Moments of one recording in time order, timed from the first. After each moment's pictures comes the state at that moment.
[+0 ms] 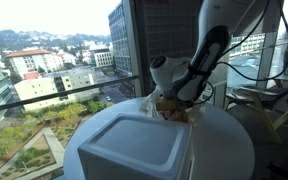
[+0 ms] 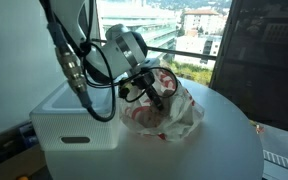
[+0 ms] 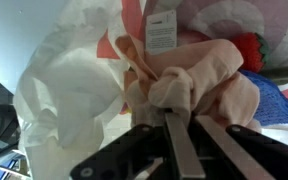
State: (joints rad) arm 0.22 0.47 -0.21 -2.03 -0.81 2.55 1.59
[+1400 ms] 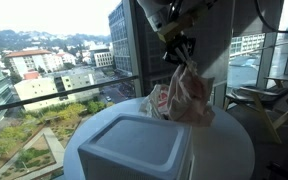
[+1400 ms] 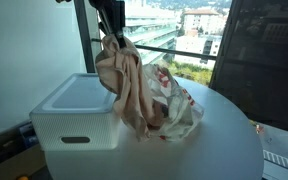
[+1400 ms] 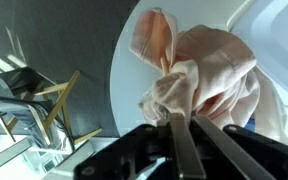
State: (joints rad) arm 0.18 -0.07 0.10 -1.96 -0.46 1.67 0.78
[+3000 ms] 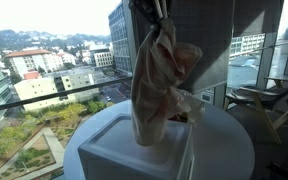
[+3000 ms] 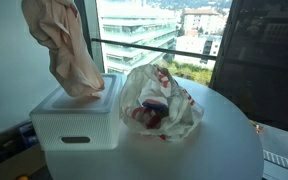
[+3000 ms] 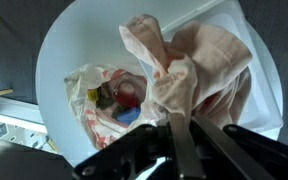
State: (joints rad) arm 0.20 -0.20 0.28 -1.80 -0.20 1.56 0.47
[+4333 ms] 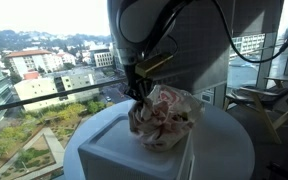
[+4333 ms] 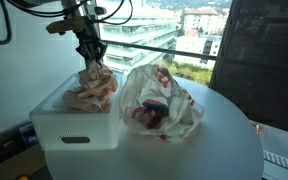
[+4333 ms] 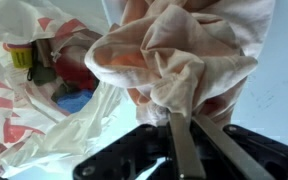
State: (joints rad) arm 0.19 0.15 0.21 -1.99 -0.29 2.17 0.33
